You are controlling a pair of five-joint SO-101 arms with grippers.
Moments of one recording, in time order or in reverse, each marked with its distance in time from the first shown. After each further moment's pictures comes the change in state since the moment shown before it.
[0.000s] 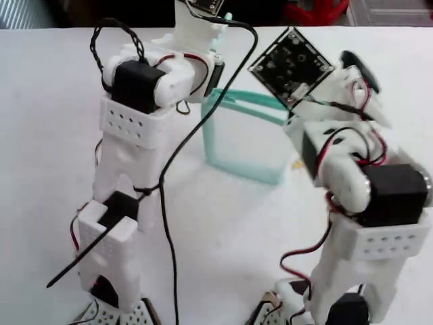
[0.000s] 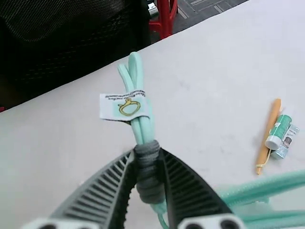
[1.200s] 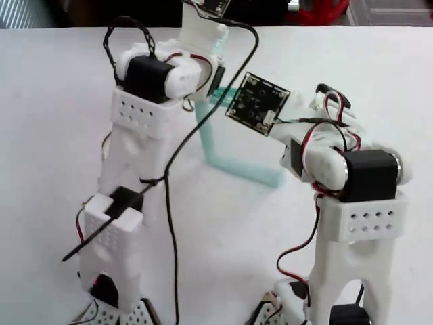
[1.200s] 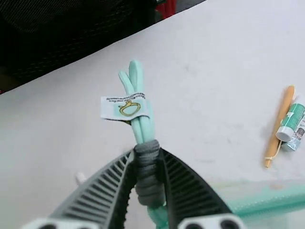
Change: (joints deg) left arm -0.5 5.1 -0.2 0.0 0.0; right arm -2.1 -4.8 21.1 0.4 14.9
